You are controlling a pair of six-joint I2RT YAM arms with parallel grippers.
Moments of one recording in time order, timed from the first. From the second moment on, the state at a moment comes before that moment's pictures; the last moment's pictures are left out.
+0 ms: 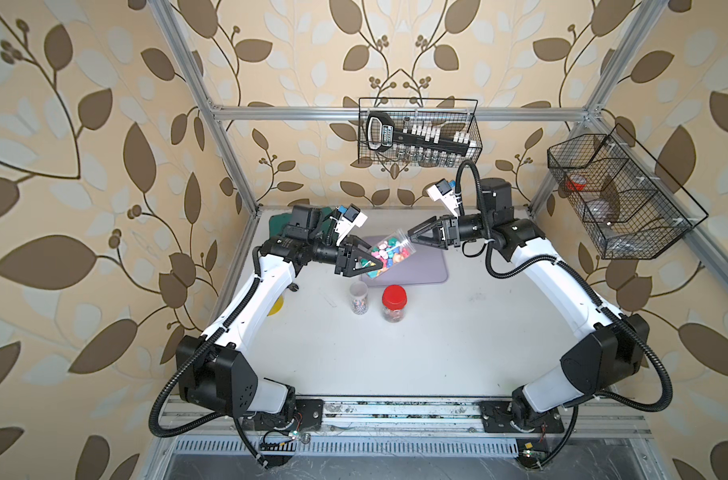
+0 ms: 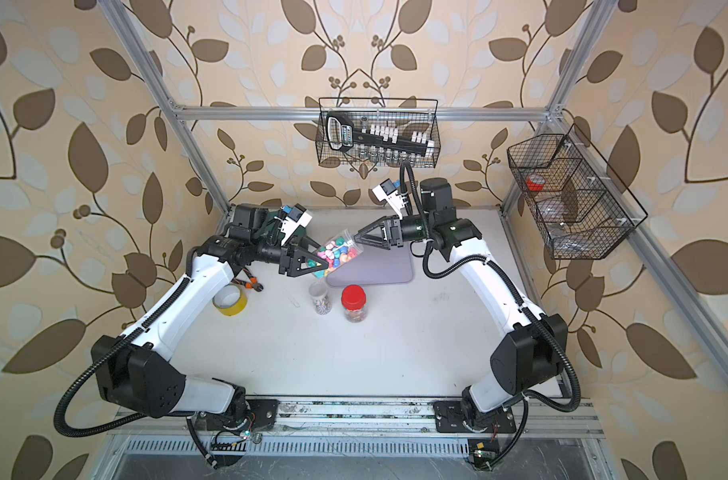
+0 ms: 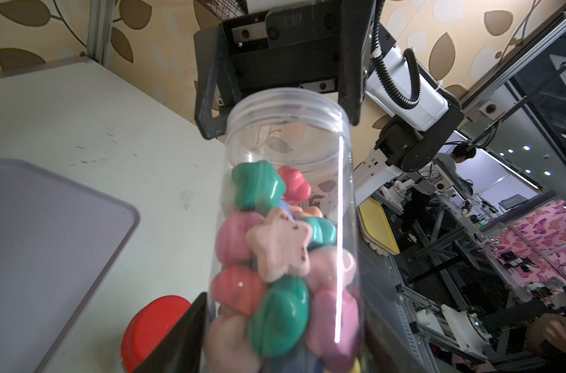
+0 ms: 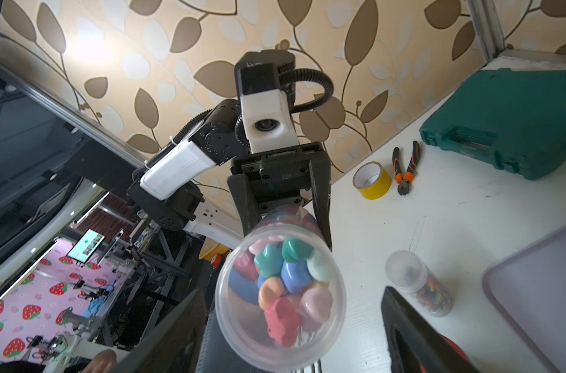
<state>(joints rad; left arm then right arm) -0.24 1.40 1.33 -0.63 1.30 0.13 0.31 1.56 1.54 -0.40 -1.21 0.38</state>
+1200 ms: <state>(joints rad) -0.24 1.32 1.34 -0.68 1.01 0.24 0.39 1.76 1.88 -0.84 -1.08 0.43</state>
